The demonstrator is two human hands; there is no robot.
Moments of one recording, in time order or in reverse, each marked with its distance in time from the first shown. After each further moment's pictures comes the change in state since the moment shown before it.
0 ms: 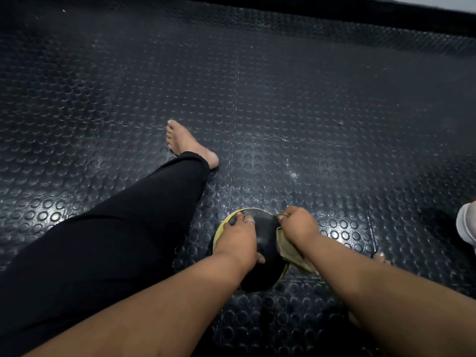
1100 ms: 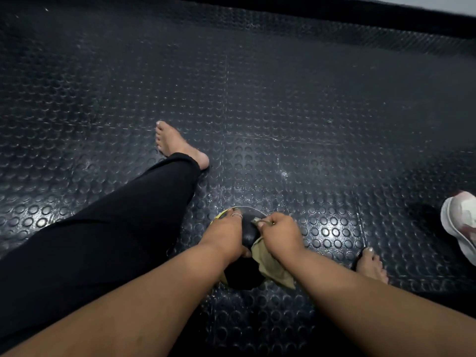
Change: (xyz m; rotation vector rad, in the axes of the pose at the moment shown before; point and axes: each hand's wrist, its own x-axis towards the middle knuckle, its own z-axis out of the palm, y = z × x) left_hand 0.008 -0.006 -0.012 0.008 0.020 -0.008; right_hand -0.047 -0.013 0.008 0.240 0.082 -0.036
